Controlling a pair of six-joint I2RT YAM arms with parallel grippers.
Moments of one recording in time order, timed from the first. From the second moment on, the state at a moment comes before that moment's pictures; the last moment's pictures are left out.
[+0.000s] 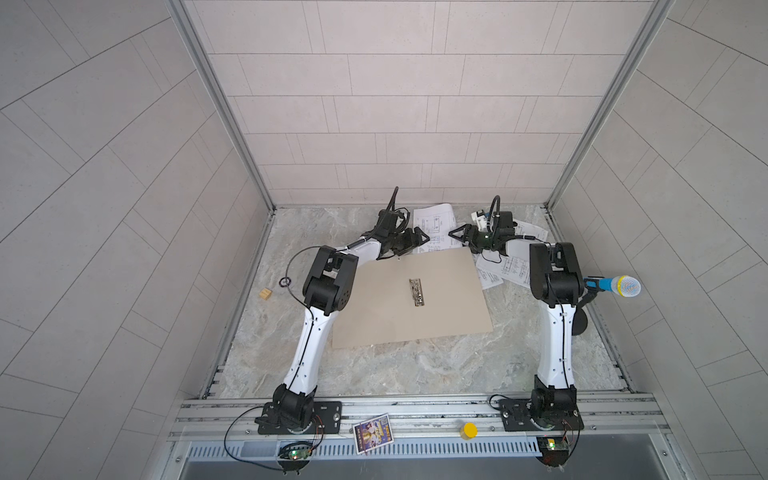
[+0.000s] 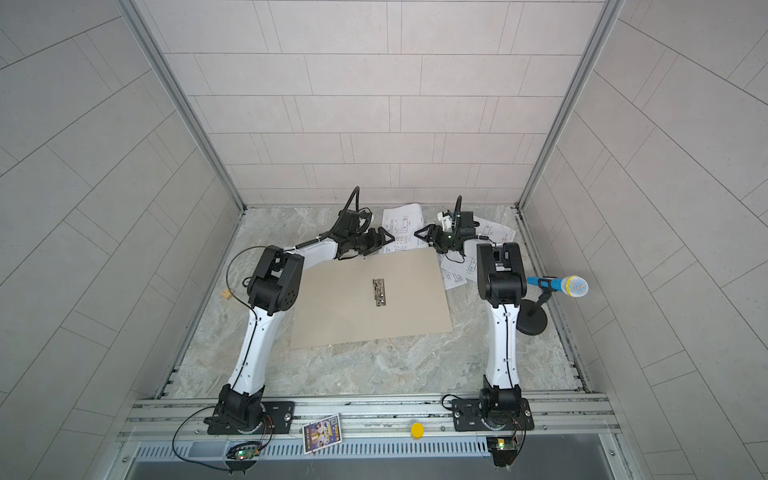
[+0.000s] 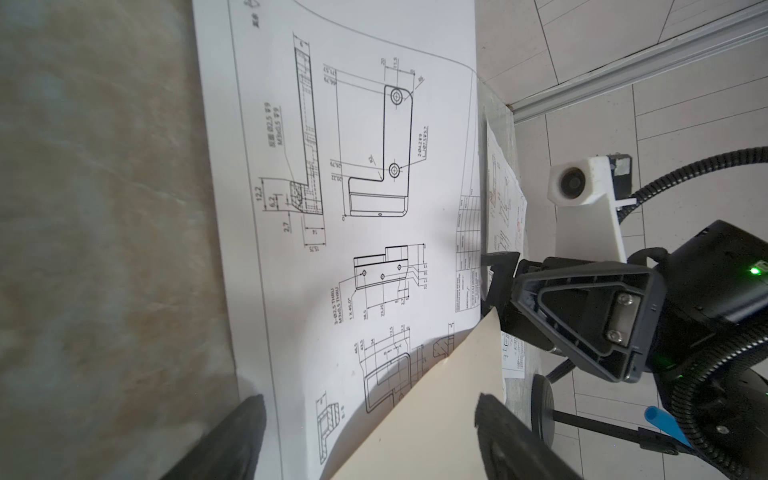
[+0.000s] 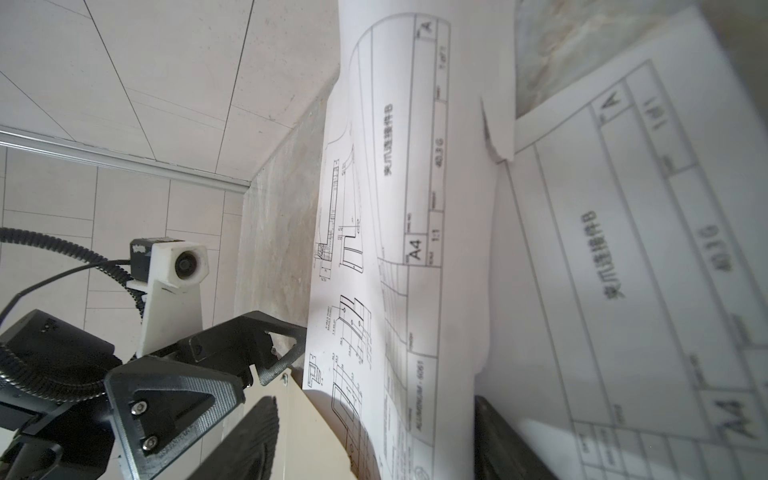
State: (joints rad) left arm -0.40 2.43 1.78 -0.01 0.59 -0.70; right arm -0.02 2.31 1.56 0.08 -0.86 0.62
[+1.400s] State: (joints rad) left arm -0.35 2.16 1.49 0.16 0.48 -0.75; right arm -0.02 2.34 1.76 -0.32 -0.70 0.29
